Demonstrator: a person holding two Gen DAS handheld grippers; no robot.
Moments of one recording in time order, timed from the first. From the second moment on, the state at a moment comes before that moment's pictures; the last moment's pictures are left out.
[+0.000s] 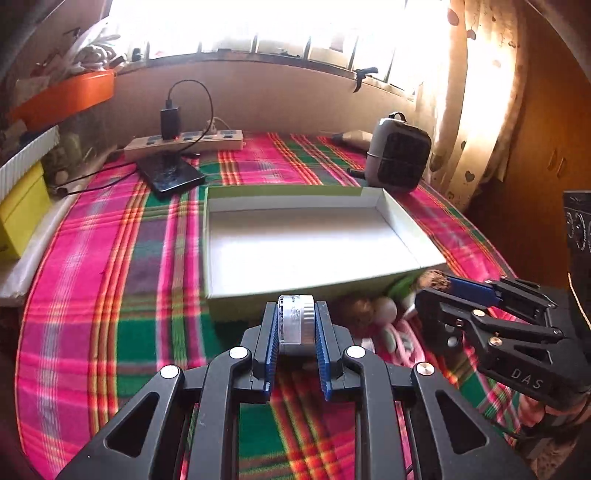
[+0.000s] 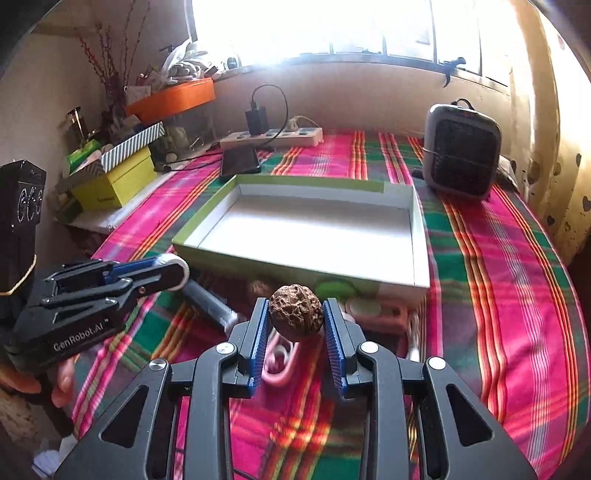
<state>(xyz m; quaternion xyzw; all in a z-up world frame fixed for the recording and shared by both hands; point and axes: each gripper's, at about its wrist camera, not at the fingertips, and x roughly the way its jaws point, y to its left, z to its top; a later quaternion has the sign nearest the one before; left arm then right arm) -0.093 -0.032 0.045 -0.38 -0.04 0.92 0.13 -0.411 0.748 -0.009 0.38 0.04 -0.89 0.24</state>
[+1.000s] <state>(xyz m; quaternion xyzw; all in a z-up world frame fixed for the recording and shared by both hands) -0.199 -0.043 0.020 -0.42 -0.03 0.90 0.10 -0.522 0.691 -0.040 0.45 0.06 -0.86 0.23</state>
